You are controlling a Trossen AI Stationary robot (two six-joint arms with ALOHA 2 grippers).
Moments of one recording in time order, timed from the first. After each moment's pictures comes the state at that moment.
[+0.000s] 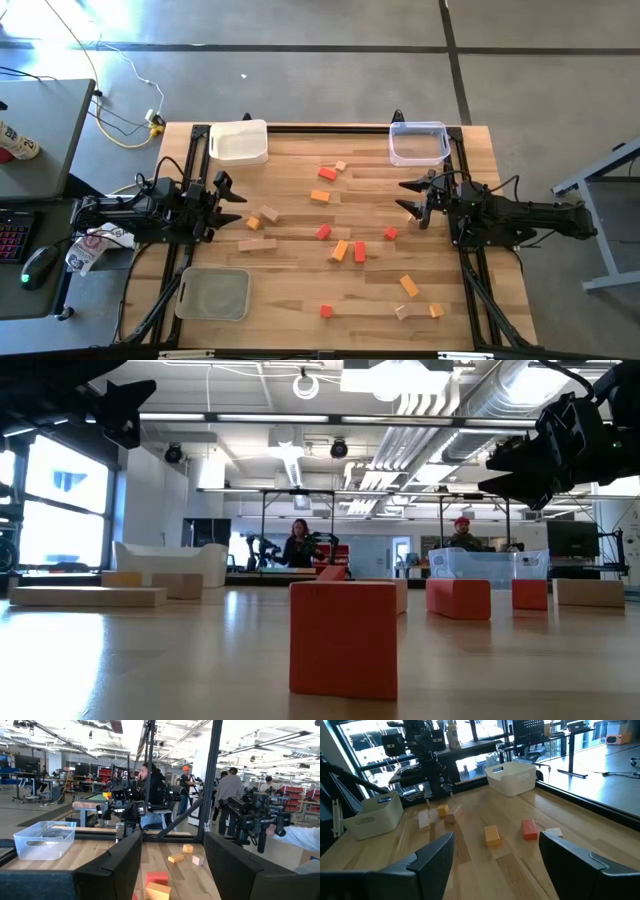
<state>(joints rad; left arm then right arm) 0.16 0.05 0.07 0.17 0.19 -0.13 -0.14 0.19 0.01 0.11 0.10 0.20</state>
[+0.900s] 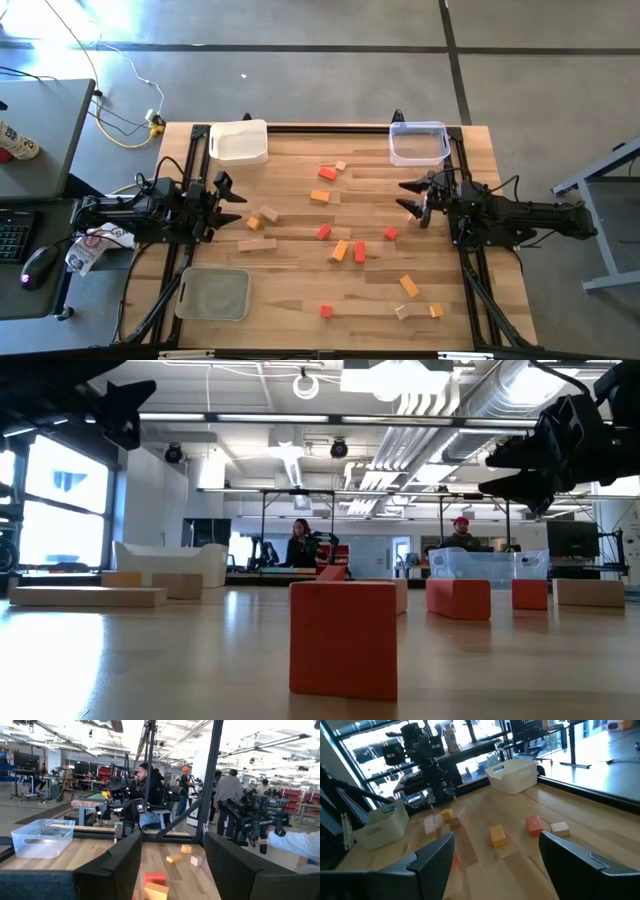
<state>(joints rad) 0.16 0.05 0.07 0.17 0.19 -0.16 -0.14 0.19 0.01 0.11 0.10 0.33</state>
